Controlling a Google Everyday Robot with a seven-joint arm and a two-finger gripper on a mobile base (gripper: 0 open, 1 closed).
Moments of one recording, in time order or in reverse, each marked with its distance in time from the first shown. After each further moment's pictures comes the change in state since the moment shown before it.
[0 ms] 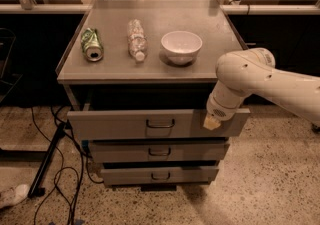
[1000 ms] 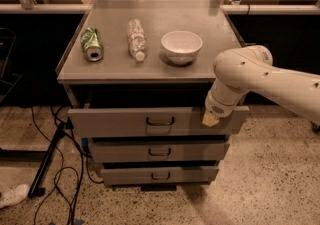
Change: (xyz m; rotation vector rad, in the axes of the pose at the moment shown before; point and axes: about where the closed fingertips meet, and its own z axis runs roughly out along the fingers) arm -0.007 -0.012 0.000 0.020 -0.004 0.000
